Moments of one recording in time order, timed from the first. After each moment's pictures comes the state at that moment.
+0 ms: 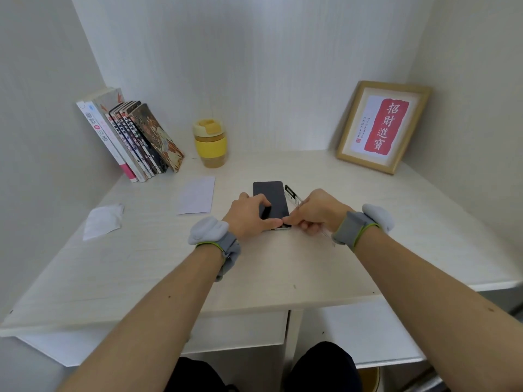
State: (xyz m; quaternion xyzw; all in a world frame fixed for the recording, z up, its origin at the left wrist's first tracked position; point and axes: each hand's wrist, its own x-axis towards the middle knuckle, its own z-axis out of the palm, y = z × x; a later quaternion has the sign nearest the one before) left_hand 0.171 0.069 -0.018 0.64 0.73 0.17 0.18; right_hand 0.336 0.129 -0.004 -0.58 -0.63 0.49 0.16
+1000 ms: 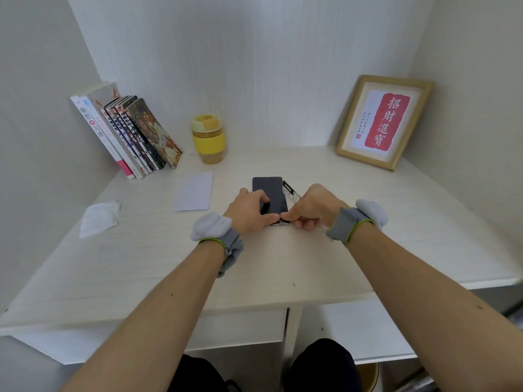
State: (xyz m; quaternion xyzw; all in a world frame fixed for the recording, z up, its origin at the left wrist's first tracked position) left_hand 0.178 0.069 -0.013 0.63 0.74 0.17 0.18; right_hand 0.332 0.137 -0.004 -0.58 -0.64 0.48 0.13
